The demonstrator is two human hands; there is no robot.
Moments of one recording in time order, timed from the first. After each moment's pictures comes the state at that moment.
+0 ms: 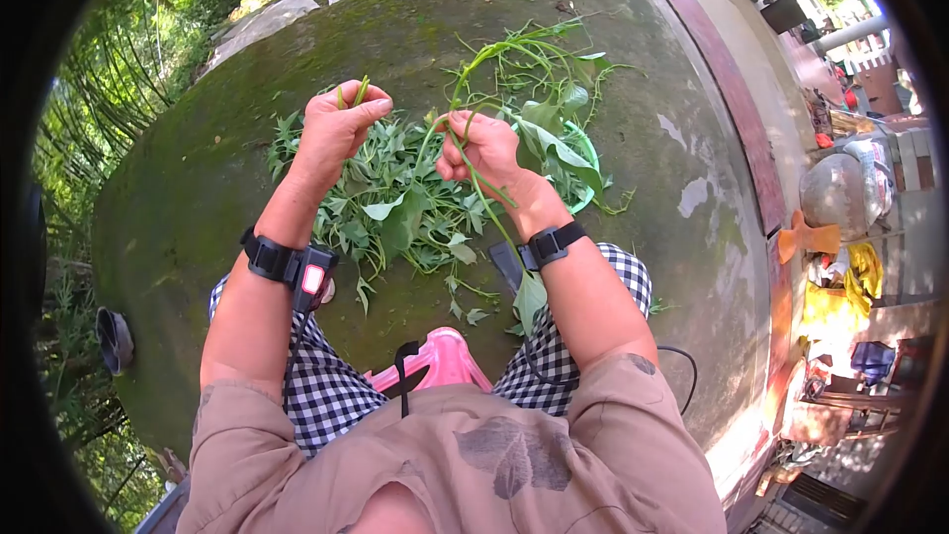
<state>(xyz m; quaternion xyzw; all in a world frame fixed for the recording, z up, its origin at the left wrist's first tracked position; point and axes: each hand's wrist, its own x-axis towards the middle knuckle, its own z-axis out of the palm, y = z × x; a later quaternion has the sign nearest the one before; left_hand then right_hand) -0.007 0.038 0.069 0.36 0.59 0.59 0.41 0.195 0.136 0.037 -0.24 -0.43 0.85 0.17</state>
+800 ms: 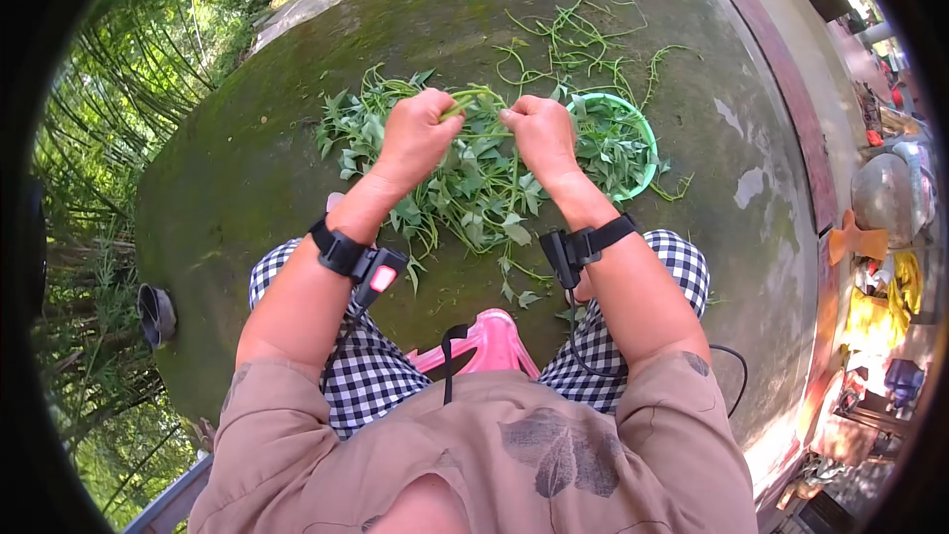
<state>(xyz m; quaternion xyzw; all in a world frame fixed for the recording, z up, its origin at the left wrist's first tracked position) 0.017 0.037 0.014 0.60 0.70 0.37 0.05 0.185 0.133 0.005 -0.49 -0.76 0.37 0.21</state>
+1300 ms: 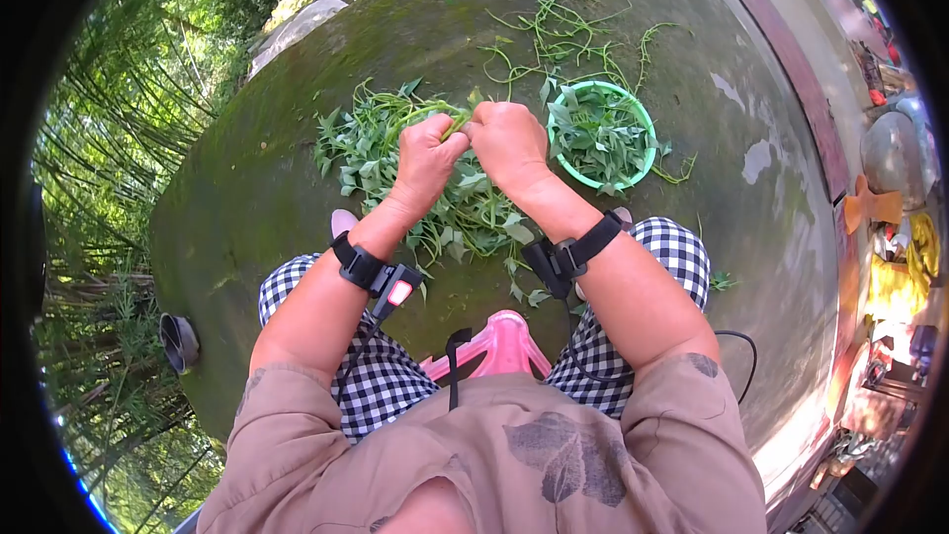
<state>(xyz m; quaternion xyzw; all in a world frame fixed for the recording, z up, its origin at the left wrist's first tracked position) 0.054 0.044 -0.002 0.54 0.67 0.48 0.16 0.179 0.110 0.026 -0.47 -0.80 0.31 0.21</state>
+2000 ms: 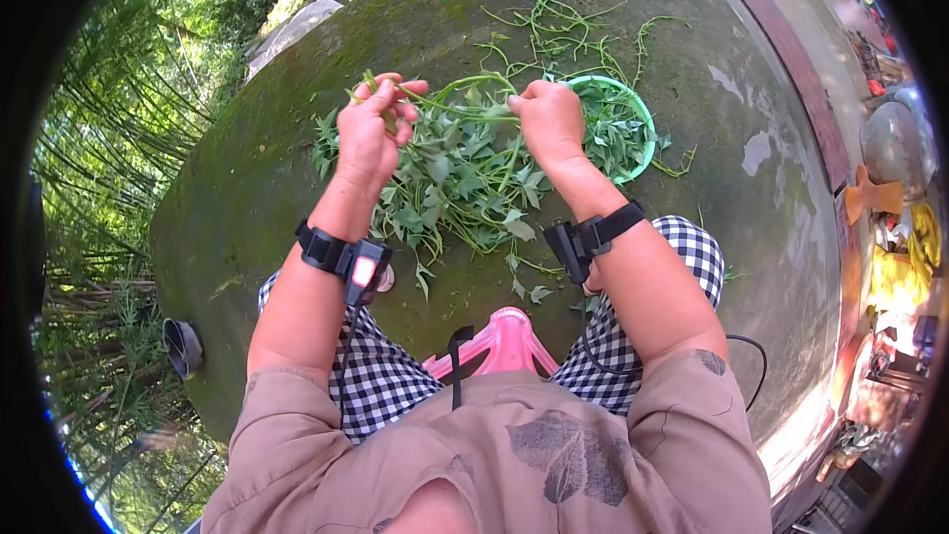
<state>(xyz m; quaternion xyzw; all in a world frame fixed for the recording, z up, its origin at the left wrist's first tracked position) 0.003 0.048 0.030 0.22 0.50 0.69 0.48 0.211 0.148 0.002 -0.55 -0.70 0.36 0.26</state>
